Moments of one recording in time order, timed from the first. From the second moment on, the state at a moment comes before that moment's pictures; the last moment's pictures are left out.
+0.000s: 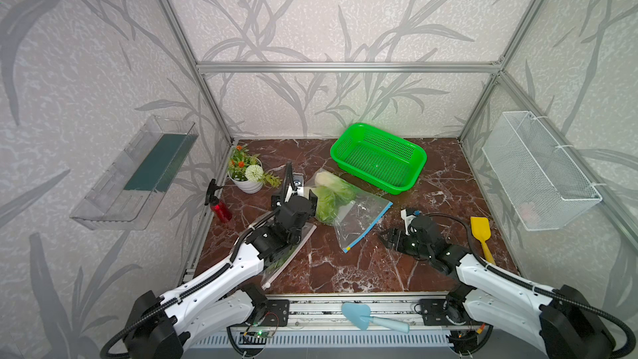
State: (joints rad) left arm -0.72 0.98 0.67 -0.14 -0.73 -0.13; right arm 0.60 1.03 0.31 0.02 -0.20 0.86
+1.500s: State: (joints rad) left arm -0.79 0.93 0.63 -0.19 -0.42 0.12; right arm 0.71 1.48 0.61 0.50 -0.22 1.41
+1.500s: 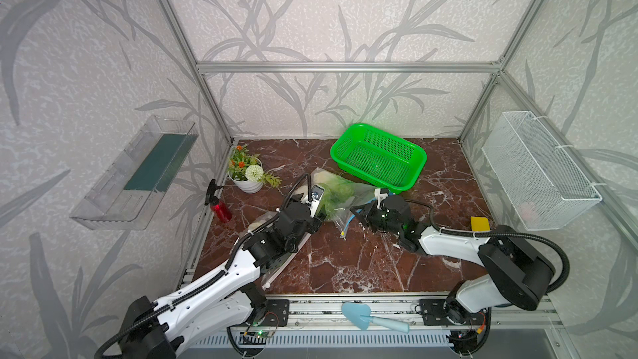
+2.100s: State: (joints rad) left arm -0.82 0.88 0.74 -0.33 -0.14 0.13; right arm 0.71 1.40 0.79 0.34 -0.18 1.48
